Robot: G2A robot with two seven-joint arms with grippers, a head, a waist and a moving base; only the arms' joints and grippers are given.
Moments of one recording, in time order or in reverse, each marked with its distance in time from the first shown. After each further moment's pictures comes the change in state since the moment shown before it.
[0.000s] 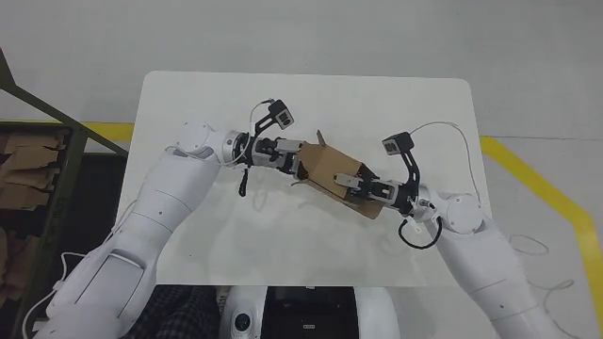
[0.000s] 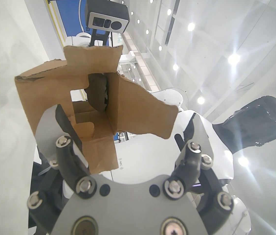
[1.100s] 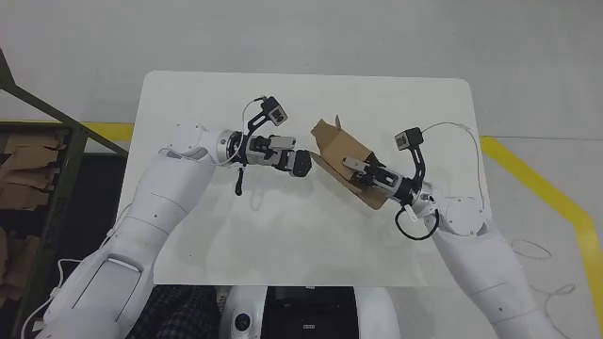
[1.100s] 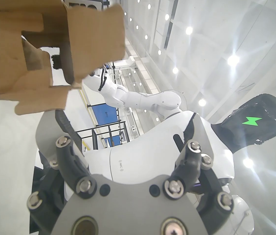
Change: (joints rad) left arm 0.032 0.008 -0.054 -0.035 0.022 -0.001 0.013; right arm -0.023 -0.005 0.016 0.012 -0.062 0.058 -0.172
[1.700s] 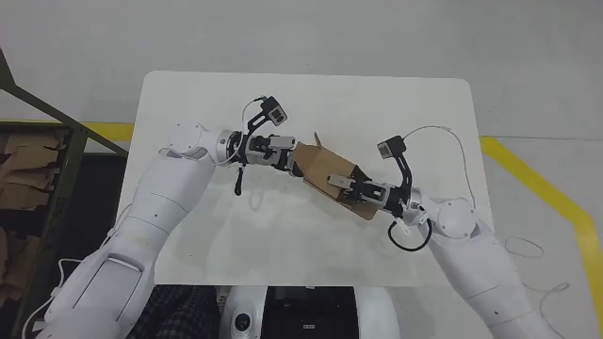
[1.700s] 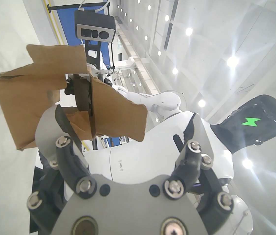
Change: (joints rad) left arm -0.002 -0.005 -0.001 0.005 -0.004 0.005 -0.011; right arm 0.000 -0.003 -0.044 -0.038 -0.032 -0.003 0.066
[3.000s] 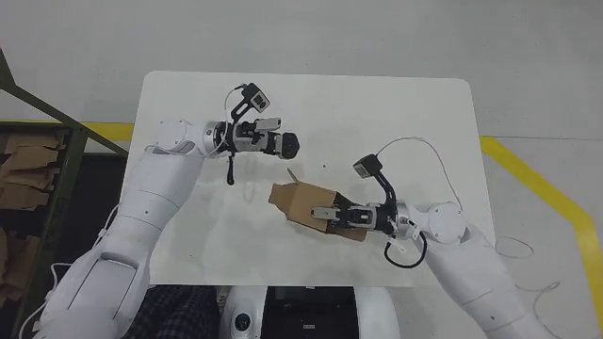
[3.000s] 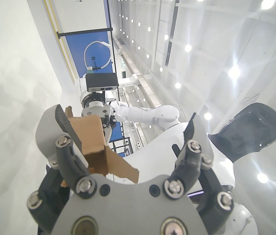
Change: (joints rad) left arm -0.005 0.011 -0.073 0.027 0.019 -0.016 0.051; right arm -0.005 0.002 -0.077 -0.040 0.031 0.027 0.186
